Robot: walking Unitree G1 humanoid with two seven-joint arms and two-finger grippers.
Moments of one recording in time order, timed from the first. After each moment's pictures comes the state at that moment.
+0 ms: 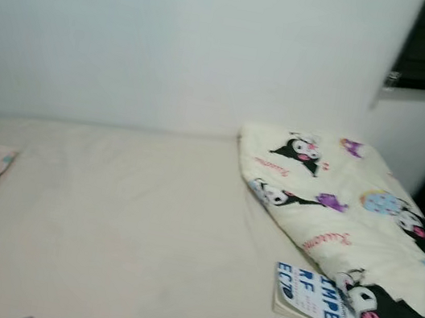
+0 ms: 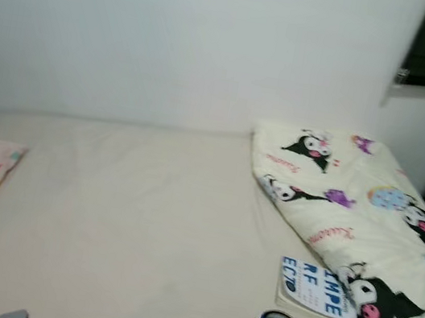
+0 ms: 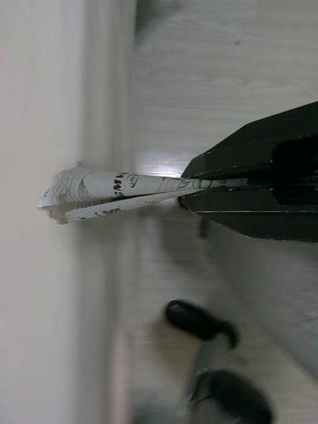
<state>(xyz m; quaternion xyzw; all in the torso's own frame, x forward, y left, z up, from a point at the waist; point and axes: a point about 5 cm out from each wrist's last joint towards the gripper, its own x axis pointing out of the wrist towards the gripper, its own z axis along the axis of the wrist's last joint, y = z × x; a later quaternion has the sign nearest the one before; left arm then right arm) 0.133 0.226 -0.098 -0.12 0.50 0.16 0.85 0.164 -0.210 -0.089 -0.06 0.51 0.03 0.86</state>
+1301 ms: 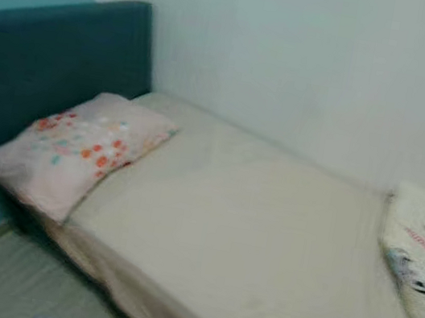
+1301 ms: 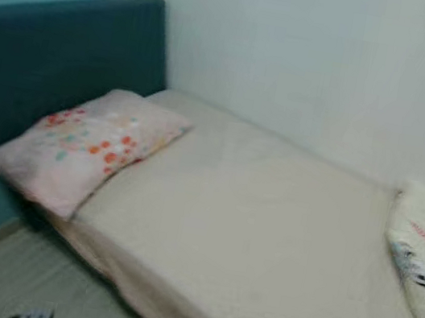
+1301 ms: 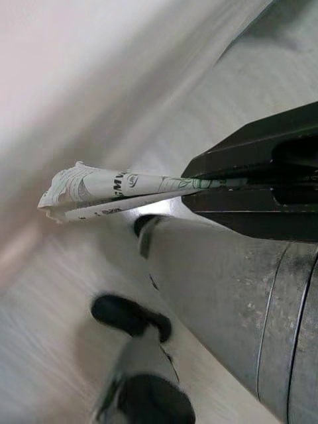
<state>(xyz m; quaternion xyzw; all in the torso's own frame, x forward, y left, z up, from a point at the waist) 0.143 0.212 -0.098 -0.05 0.52 0.10 0.85 0.157 -0.175 -0.098 -0.10 0.53 0.08 0.84</state>
